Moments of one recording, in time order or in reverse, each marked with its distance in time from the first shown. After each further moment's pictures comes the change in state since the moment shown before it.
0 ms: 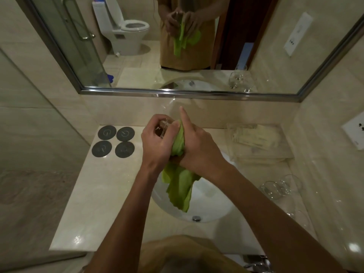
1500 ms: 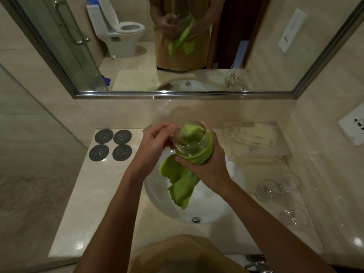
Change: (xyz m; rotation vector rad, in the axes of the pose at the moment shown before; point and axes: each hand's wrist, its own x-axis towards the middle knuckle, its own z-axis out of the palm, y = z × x) left_hand 0.013 -0.017 -0.006 -0.229 -0.378 -0.283; right_hand -0.034 0.057 0.031 0.659 0.350 0.138
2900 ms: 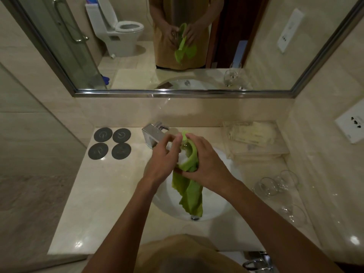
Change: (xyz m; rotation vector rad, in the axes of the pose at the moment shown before) left_hand -0.022 -0.035 0.022 0.426 0.177 -0.126; right_hand -0.002 0.002 -0.004 -0.466 -0.321 -0.066
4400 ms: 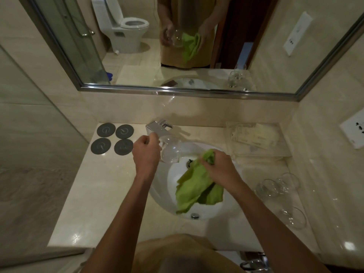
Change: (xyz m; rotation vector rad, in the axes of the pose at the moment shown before) left_hand 0.012 -0.011 -0.027 -0.162 0.455 -0.276; right_hand -0.003 0.025 0.000 0.082 0.007 0.469
